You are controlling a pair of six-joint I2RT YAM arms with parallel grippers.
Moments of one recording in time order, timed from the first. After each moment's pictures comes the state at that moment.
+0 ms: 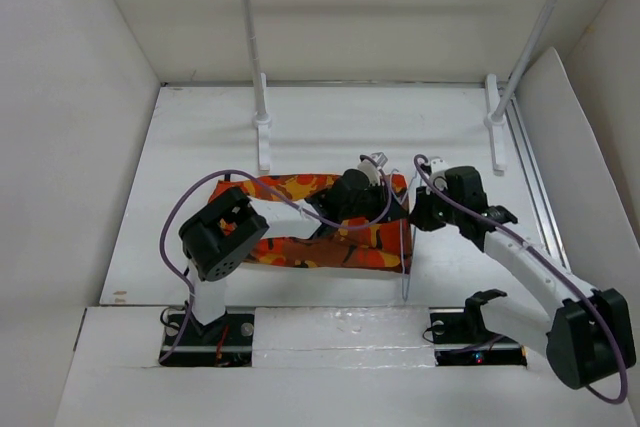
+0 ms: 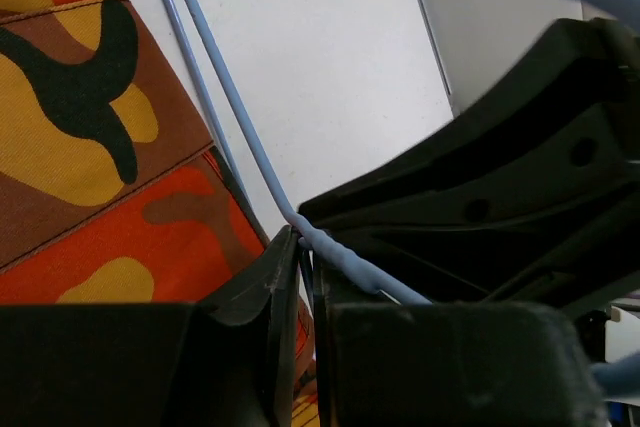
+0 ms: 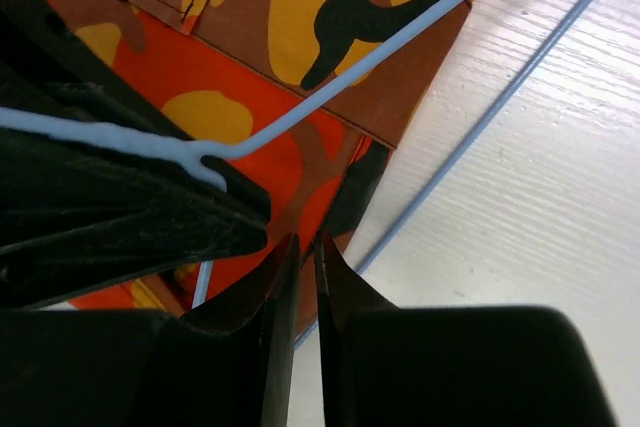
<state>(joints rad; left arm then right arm) -0.95 1.86 1.01 0.48 0.23 -0.87 0.30 1.02 0.62 -0.37 -0.28 0.11</state>
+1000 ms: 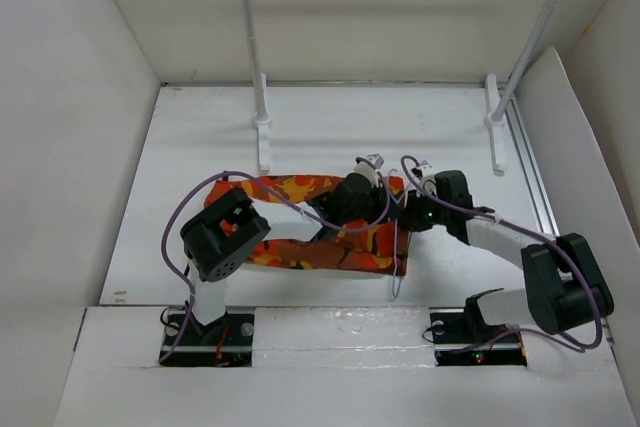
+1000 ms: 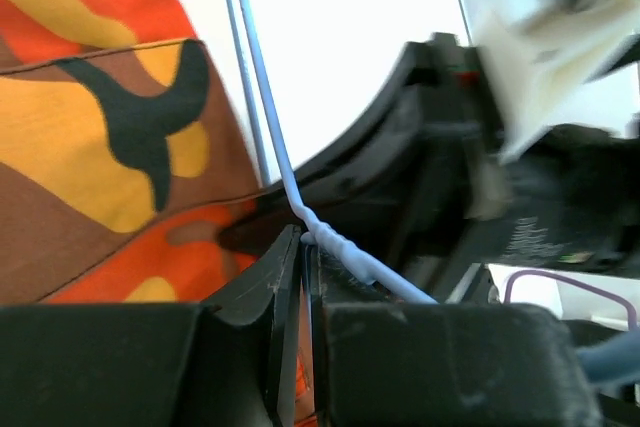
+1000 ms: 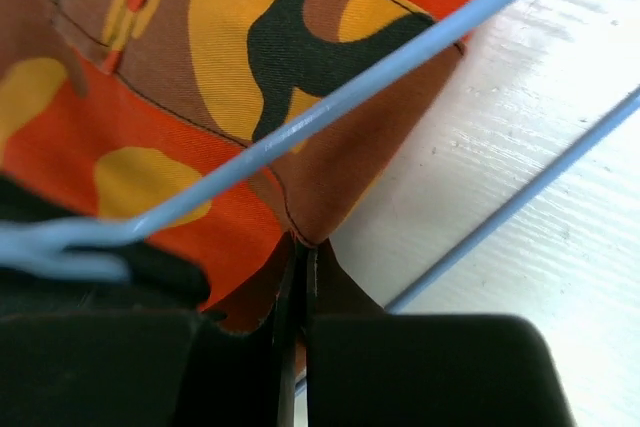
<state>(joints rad) -0.97 1.87 1.00 0.46 0.09 -0.87 0.28 1.35 0.51 0.03 -0.39 0.17</state>
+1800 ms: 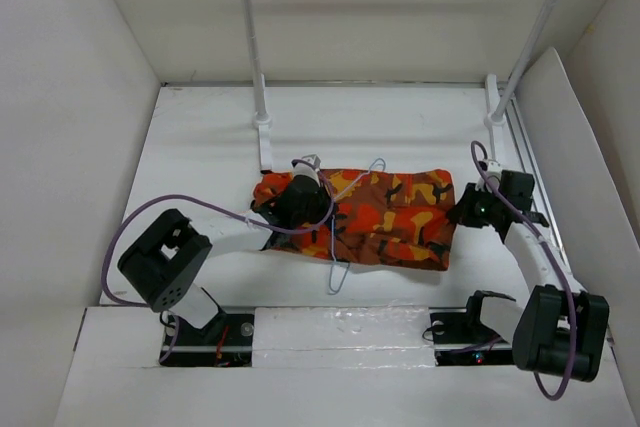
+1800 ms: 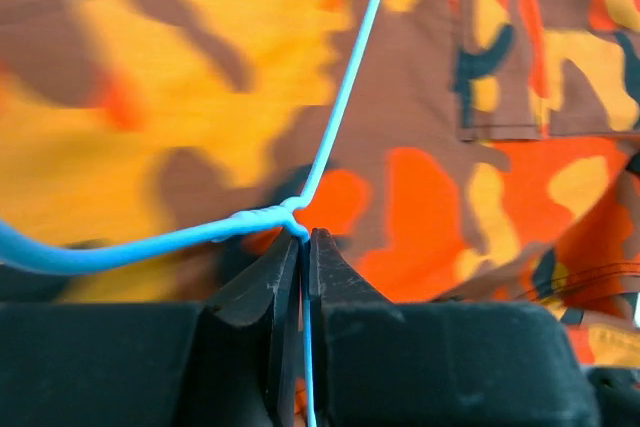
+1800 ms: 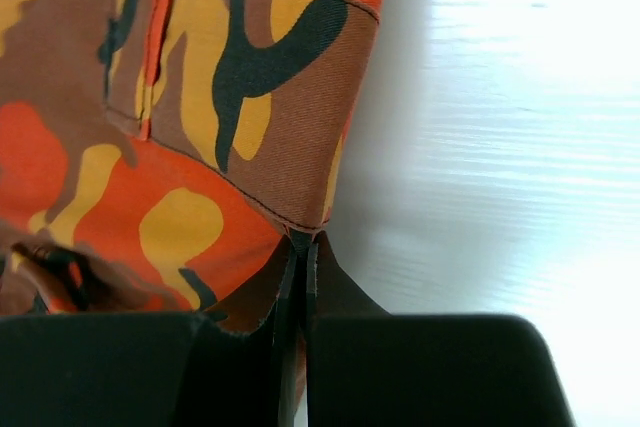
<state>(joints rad) -0.79 1.53 0.67 0.29 -0.09 -0.77 -0.19 1.07 0.56 -0.35 -0.47 0.07</state>
